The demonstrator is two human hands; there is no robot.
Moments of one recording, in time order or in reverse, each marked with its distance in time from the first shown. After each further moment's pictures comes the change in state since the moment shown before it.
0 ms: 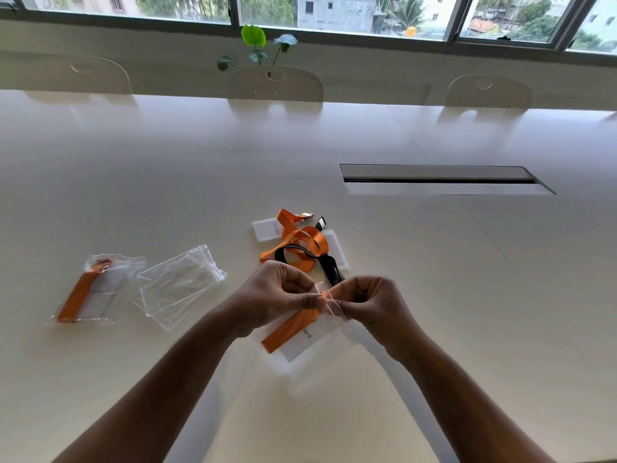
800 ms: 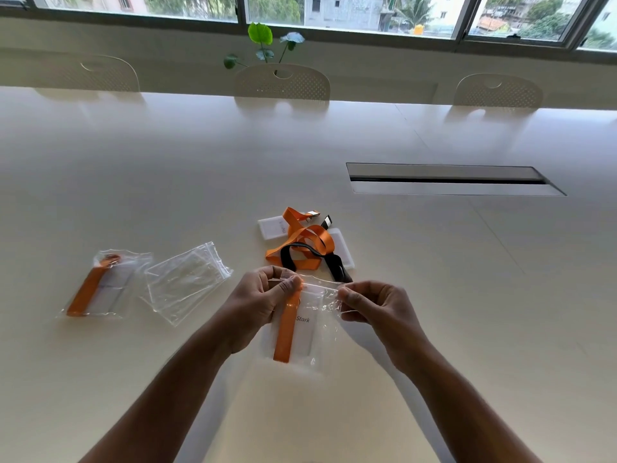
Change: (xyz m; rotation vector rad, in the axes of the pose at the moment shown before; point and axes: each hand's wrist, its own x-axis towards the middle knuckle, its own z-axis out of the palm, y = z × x) left_hand -0.019 -0.024 -0.002 -0.380 0.216 -0.147; right_hand -0.009 0.014 0.005 0.092 0.166 0.082
